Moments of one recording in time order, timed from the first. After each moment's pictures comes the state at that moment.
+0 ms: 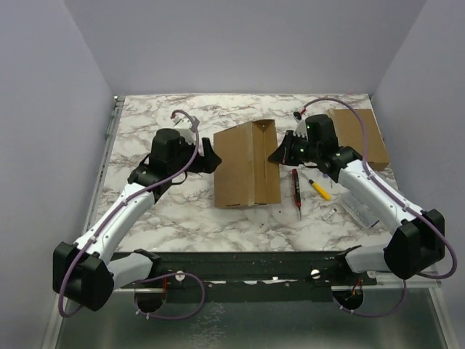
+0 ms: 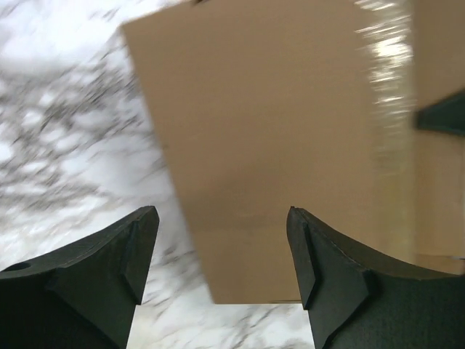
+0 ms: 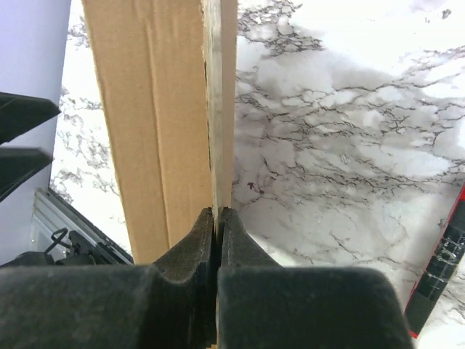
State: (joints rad) left arm -0.36 1.17 0.88 -0.25 0.24 -0.31; right arm 0.43 1.36 1.05 -0.31 -0.32 0.51
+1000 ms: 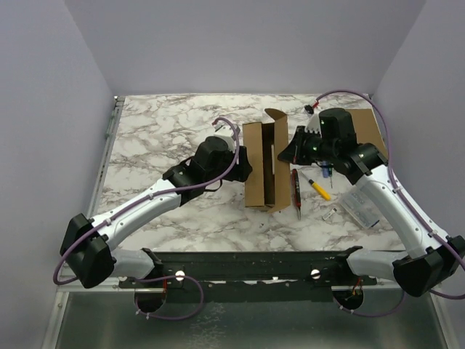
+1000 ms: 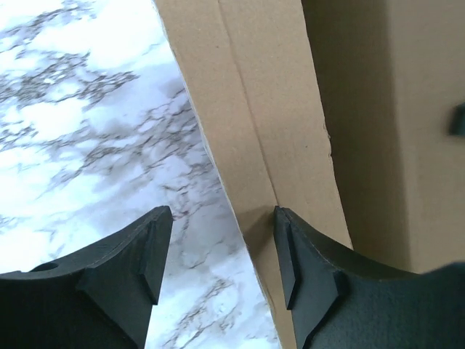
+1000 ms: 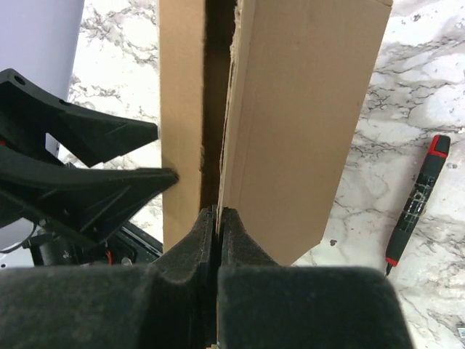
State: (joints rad) left arm -0.79 1.31 1.05 -0.22 -0.07 -0.45; right arm 0.46 1.22 1.28 -0.67 -0.25 0.46
